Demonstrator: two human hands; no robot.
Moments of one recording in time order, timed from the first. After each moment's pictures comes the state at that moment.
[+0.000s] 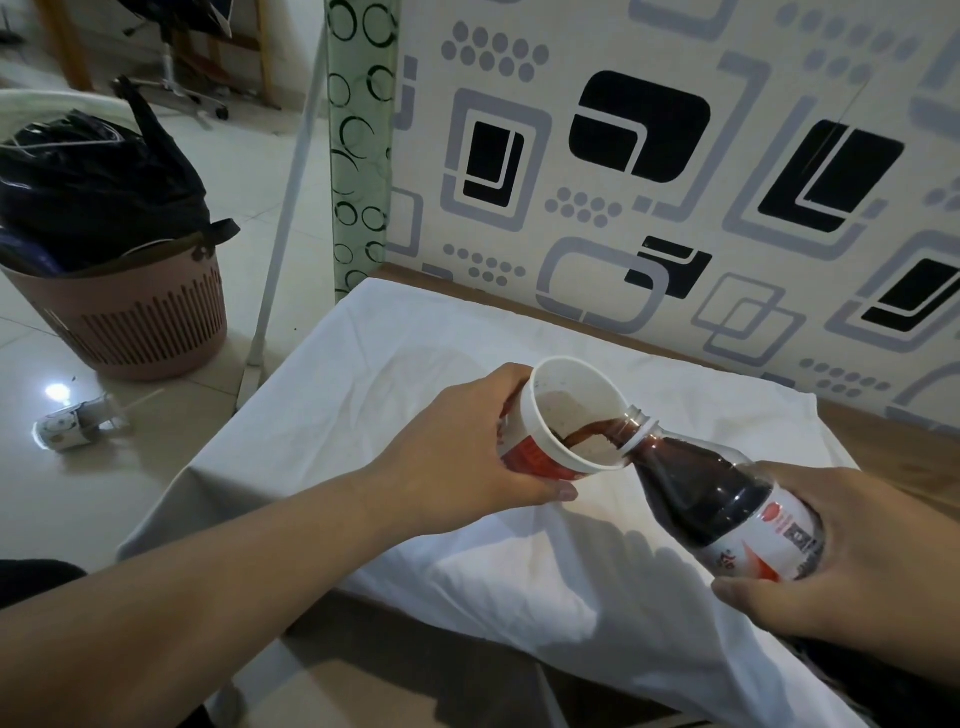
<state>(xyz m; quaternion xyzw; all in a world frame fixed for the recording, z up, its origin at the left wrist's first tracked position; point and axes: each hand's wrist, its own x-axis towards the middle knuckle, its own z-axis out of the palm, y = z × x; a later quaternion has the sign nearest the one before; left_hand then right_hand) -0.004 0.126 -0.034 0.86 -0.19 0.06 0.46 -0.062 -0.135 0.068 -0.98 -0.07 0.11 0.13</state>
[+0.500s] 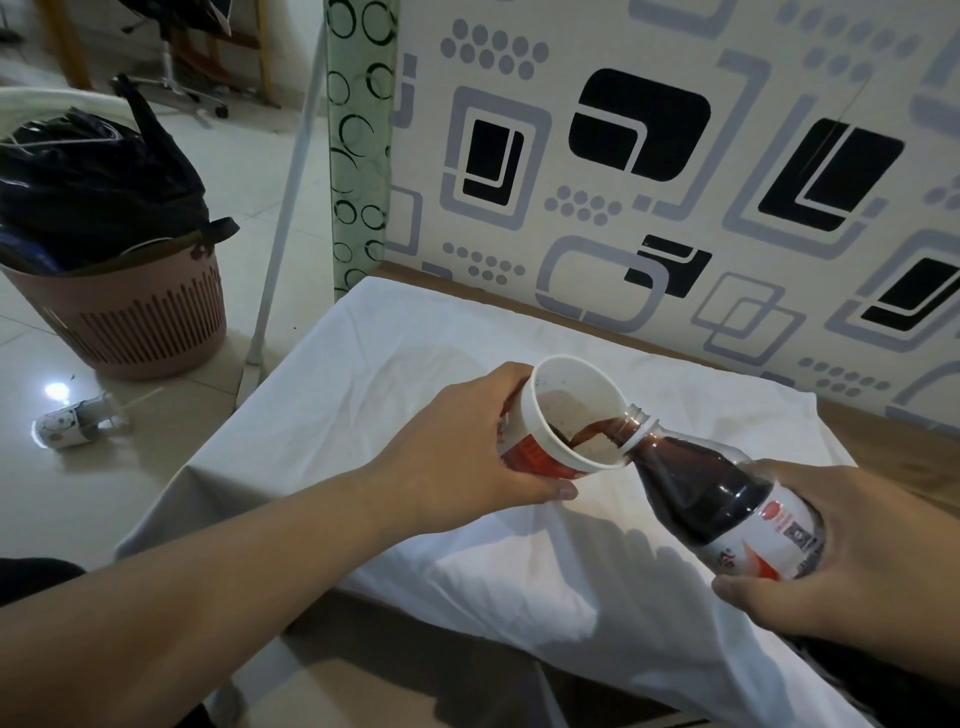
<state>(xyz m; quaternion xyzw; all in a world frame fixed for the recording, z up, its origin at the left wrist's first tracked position) -0.004 0.126 -0.034 0.87 -0.19 0.06 0.46 -0.064 -0.135 0.068 -0.98 -0.07 0.10 0.13</state>
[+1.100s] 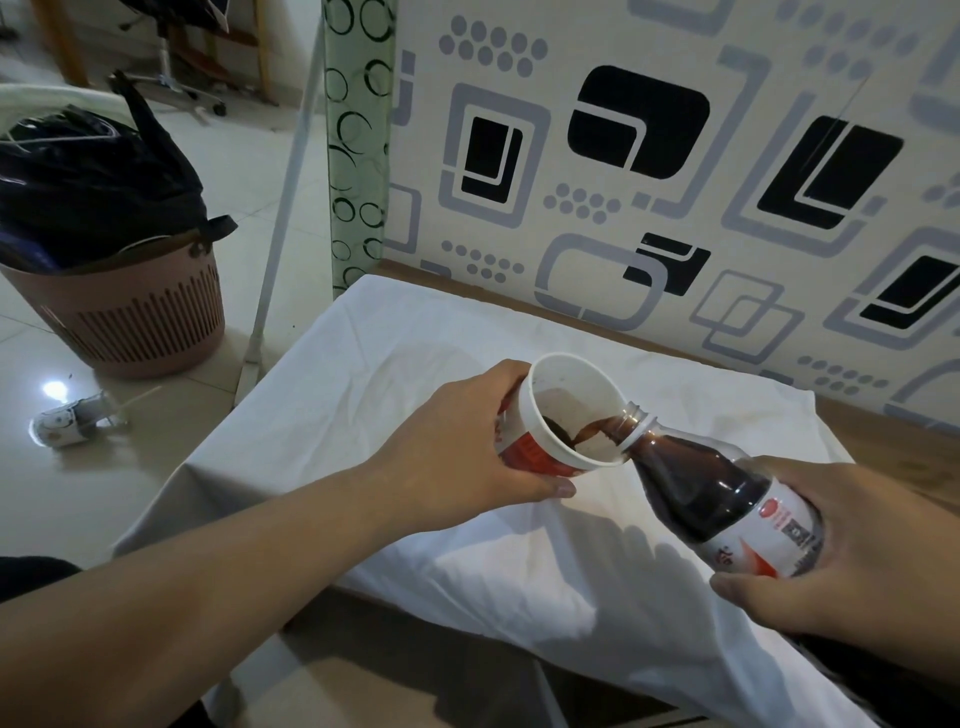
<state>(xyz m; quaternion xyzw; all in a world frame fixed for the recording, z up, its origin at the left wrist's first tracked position) -0.004 0.126 -0.034 0.87 -0.19 0.06 0.46 -0.065 -0.135 0.068 -0.99 -0.07 0.09 0.10</state>
